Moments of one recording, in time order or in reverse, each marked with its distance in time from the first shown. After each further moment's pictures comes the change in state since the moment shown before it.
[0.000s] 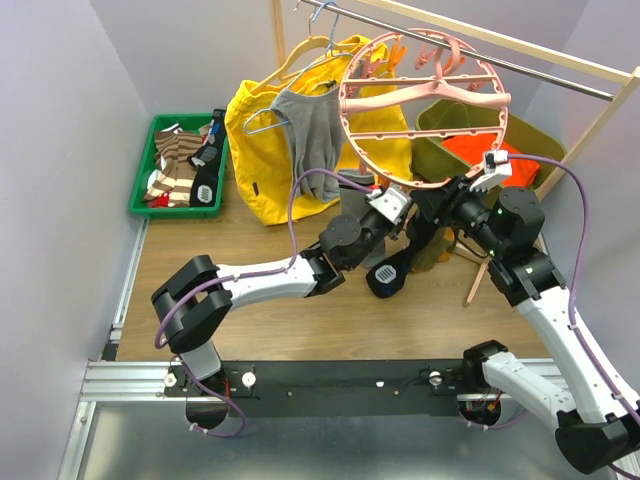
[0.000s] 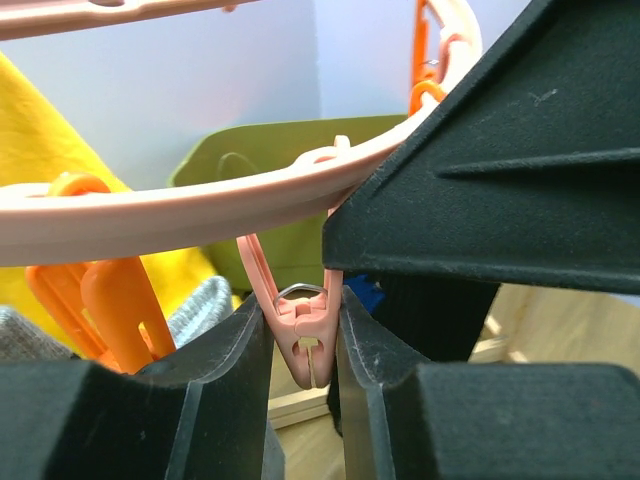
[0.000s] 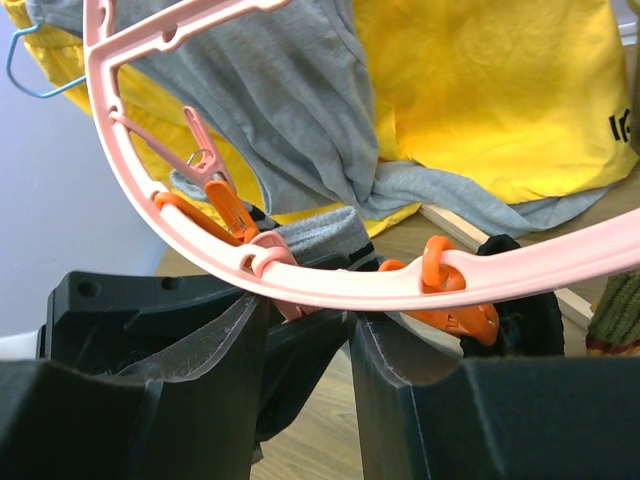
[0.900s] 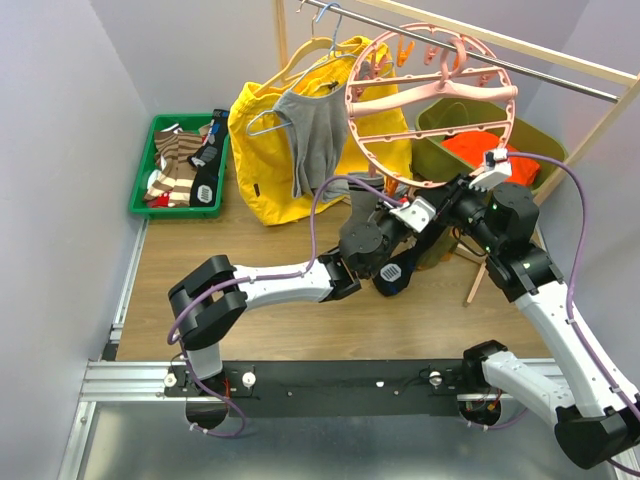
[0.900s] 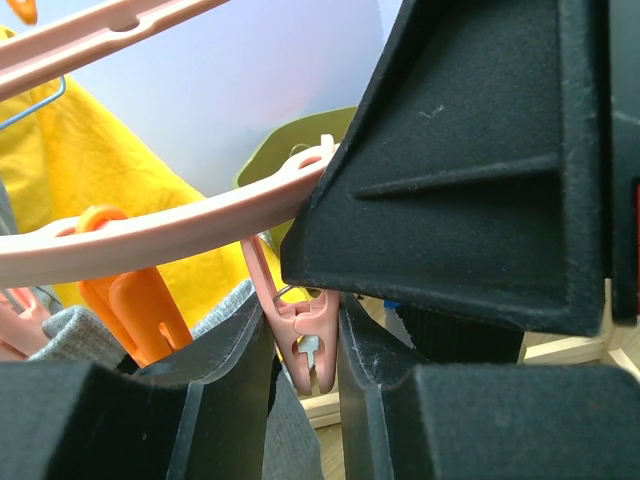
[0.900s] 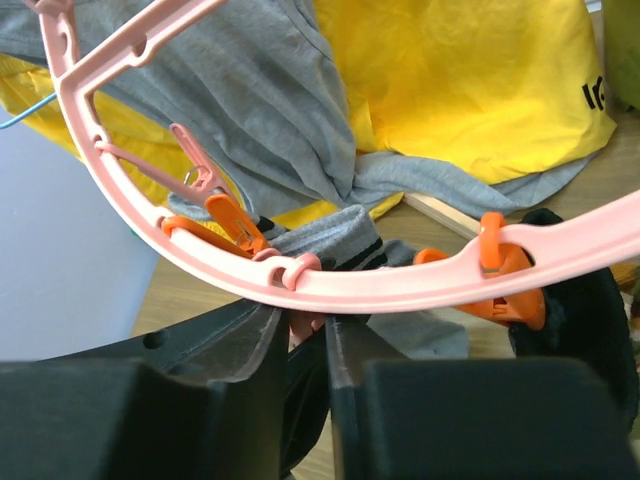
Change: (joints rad) left arm -0.084 0.088 0.105 -0.033 -0.216 0.242; right arm 0.001 0.034 0.018 -0.039 0.074 0.054
